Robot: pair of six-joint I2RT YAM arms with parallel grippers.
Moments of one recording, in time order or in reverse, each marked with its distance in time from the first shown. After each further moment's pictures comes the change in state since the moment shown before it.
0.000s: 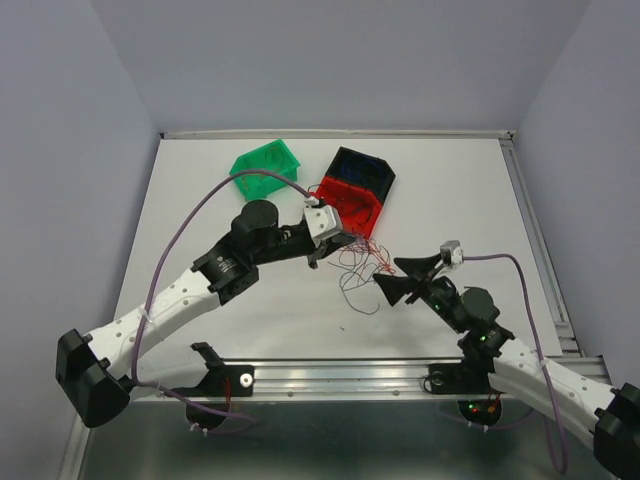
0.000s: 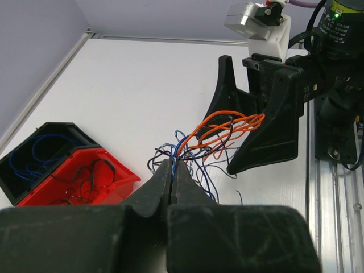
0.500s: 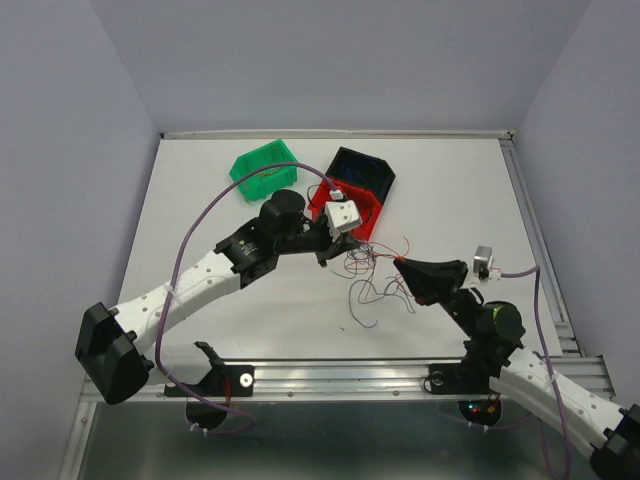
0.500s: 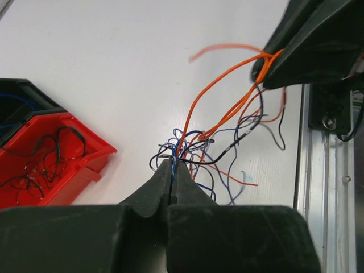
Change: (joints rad) left arm 0.002 0.178 0.092 -0.153 0.039 0.011; right arm 0.000 -0.118 -0.016 0.236 -0.105 -0.002
